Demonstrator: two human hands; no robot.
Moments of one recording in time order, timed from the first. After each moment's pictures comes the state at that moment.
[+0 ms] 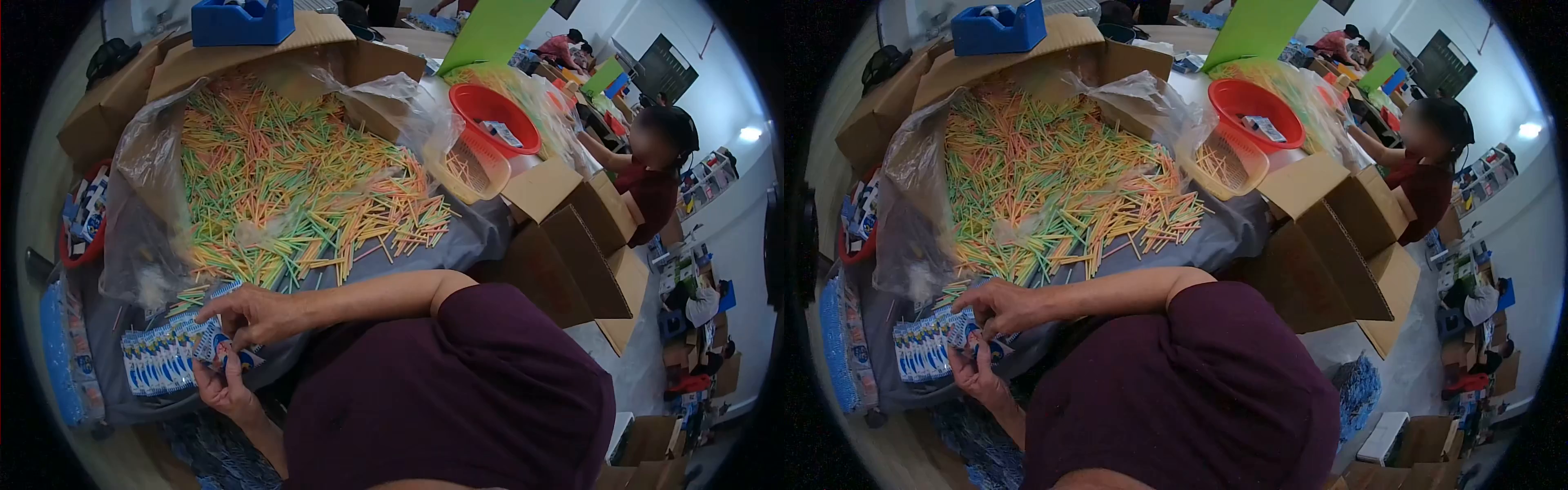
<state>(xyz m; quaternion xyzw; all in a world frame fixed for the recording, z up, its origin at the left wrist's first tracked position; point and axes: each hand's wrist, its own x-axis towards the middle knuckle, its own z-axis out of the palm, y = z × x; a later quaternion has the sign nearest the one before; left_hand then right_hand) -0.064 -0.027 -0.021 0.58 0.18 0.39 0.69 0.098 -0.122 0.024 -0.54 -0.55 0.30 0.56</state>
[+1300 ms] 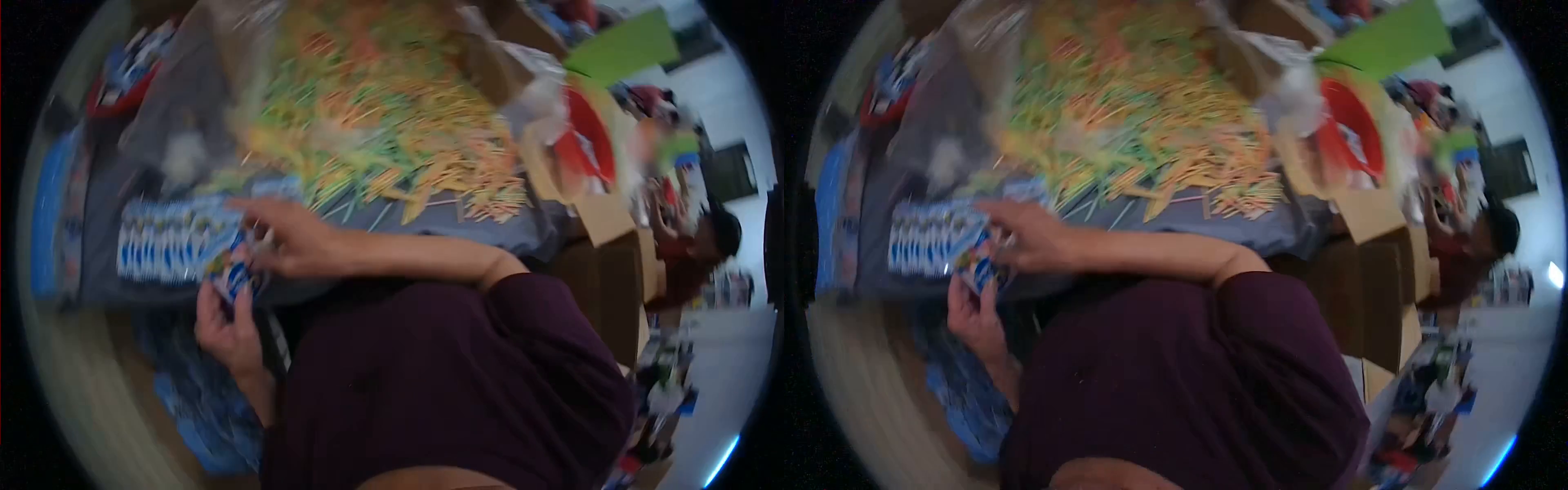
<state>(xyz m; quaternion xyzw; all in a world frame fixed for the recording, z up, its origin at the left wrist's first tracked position) -0.107 -0.016 -0.036 0.65 0.26 0.39 0.59 0.075 -0.098 -0.007 -0.62 -0.54 0.19 0.54</state>
